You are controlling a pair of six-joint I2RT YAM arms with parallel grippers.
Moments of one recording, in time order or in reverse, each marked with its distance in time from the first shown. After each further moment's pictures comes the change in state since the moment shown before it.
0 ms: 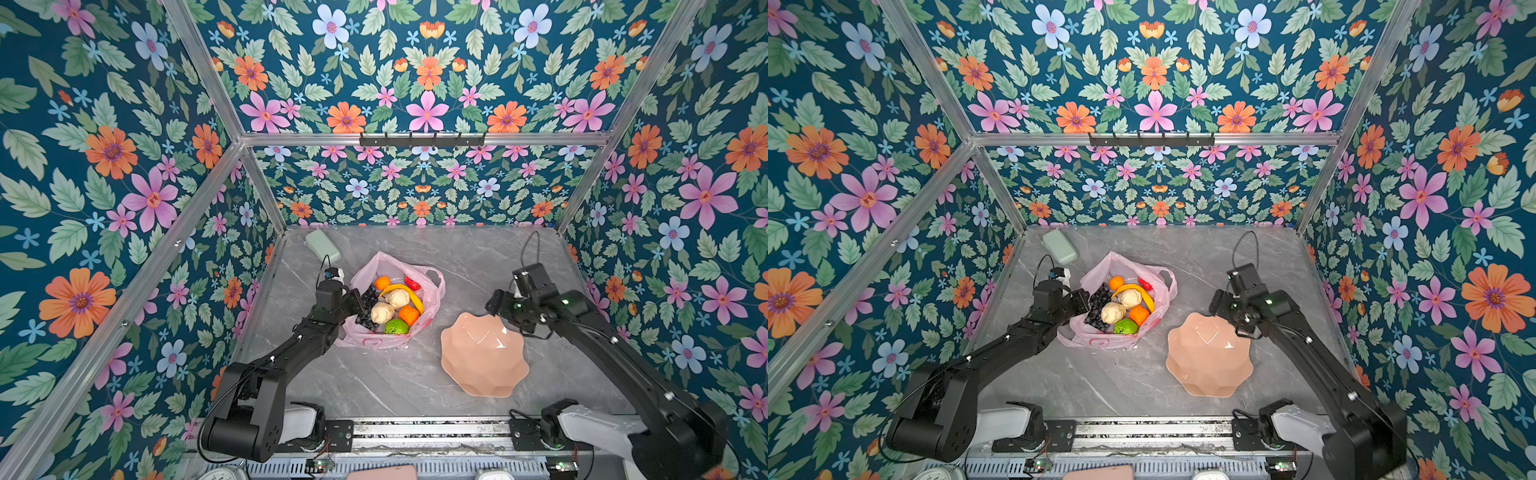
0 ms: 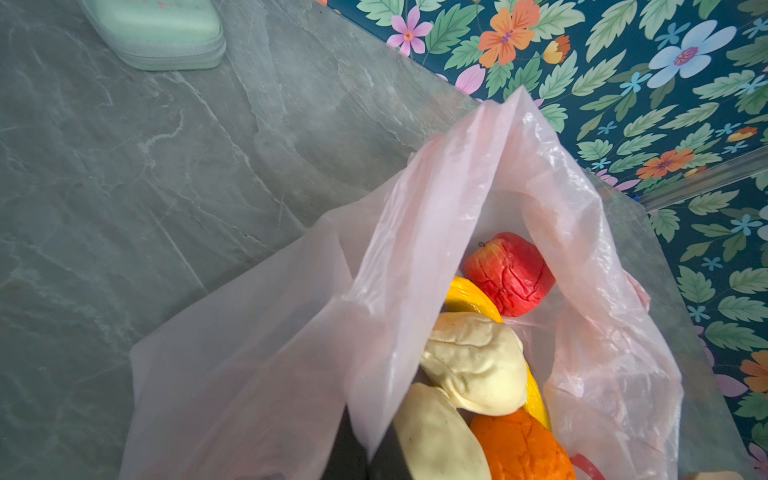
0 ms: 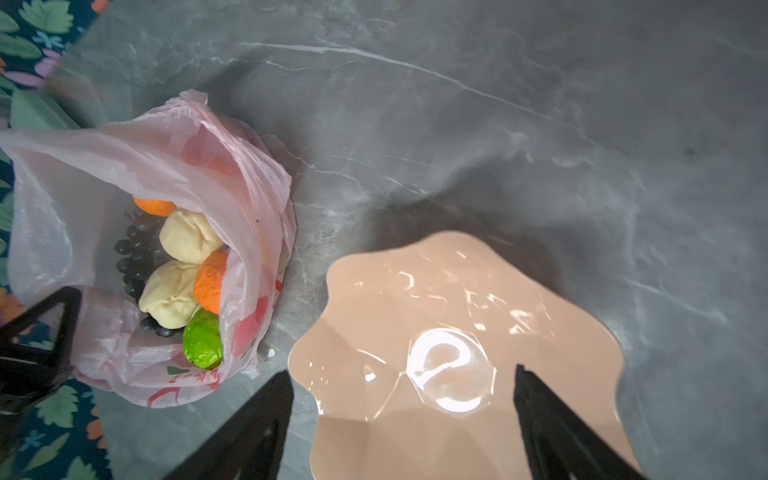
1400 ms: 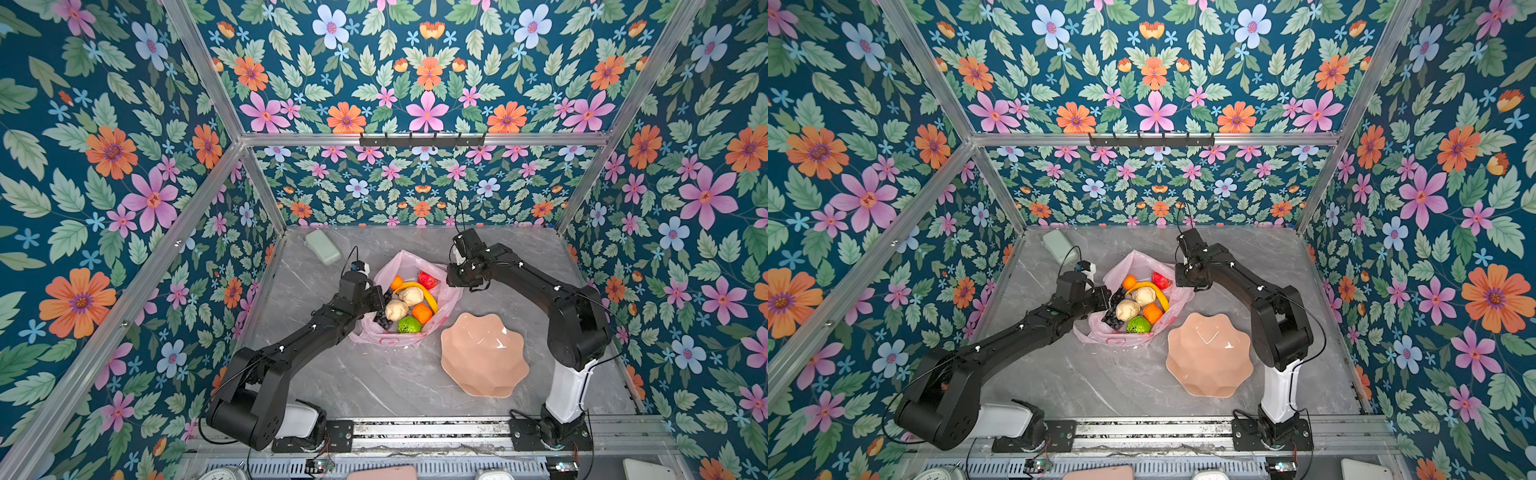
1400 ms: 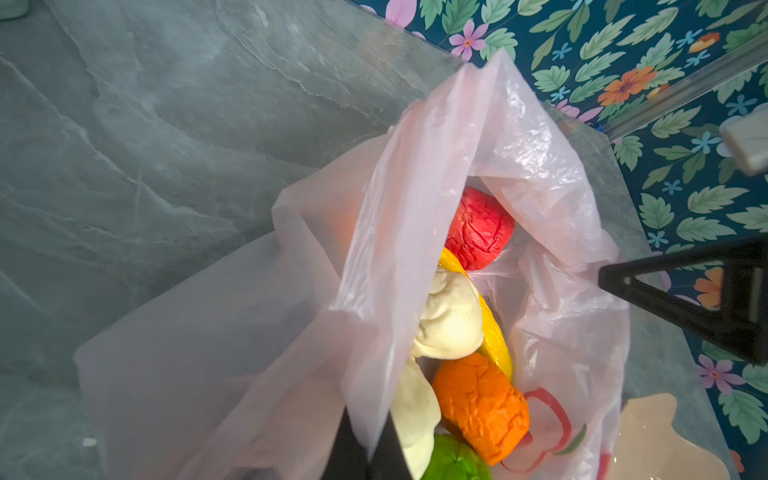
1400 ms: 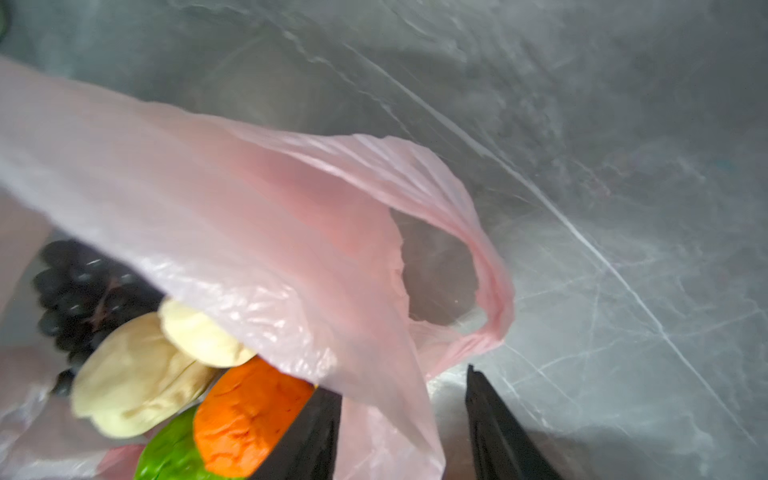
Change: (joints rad) left arm -0.185 0.072 0.161 -0.140 -0.037 -0.019; right arm 0.079 0.632 0.508 0.086 0.005 -0.369
